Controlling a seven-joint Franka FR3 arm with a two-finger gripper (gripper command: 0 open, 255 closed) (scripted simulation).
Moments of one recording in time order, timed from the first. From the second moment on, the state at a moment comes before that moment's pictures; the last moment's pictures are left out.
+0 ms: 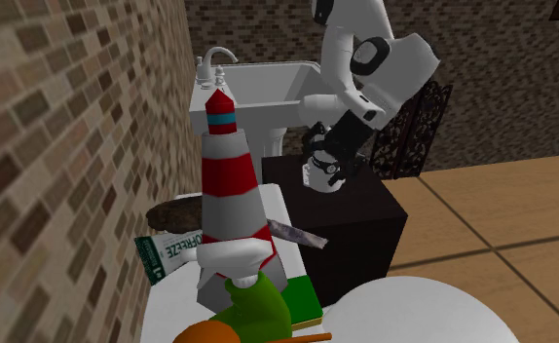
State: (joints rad) arm -0.26 -0.47 0.13 -2.46 -0.64 2.01 0.40
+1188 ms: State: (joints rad) arm -0.49 -0.07 0.19 -2.23 -1.32 1.96 0.98
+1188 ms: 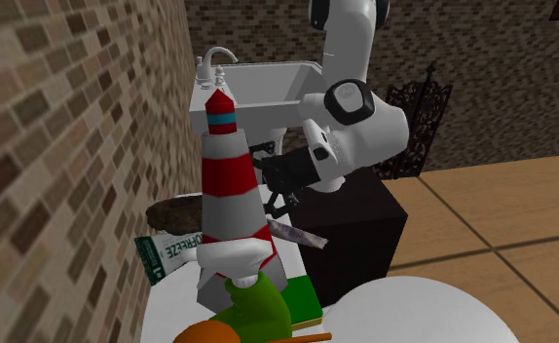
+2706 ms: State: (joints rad) arm -0.48 -0.08 0.19 -2.21 -1.31 1.95 0.95
